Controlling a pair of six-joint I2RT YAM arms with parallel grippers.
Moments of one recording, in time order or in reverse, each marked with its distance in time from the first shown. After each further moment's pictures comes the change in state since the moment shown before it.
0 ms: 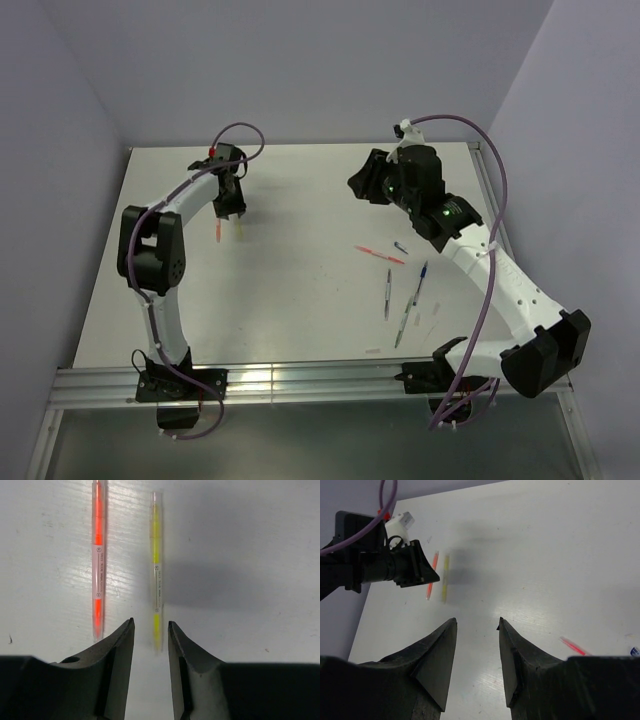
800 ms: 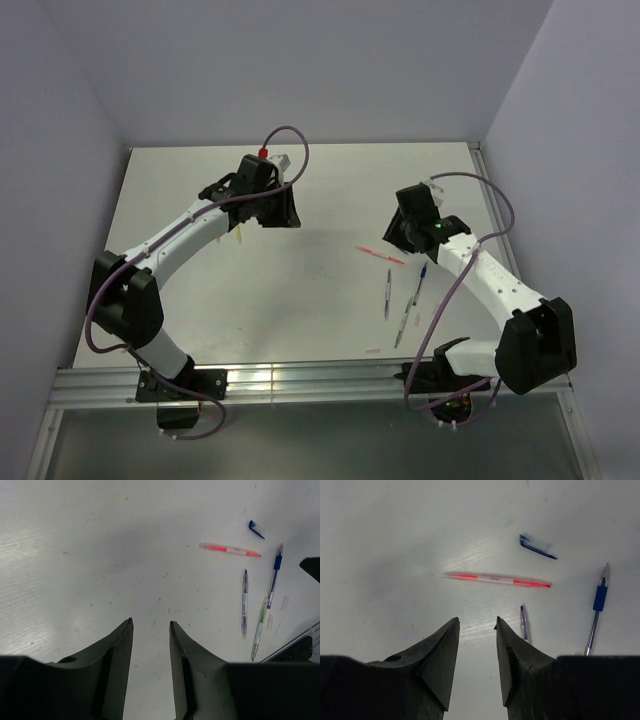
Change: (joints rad) left arm -0.294 -0.396 -0.214 0.156 0.362 -0.023; right arm -0.094 0.022 -0.281 -0.207 0.212 0.201
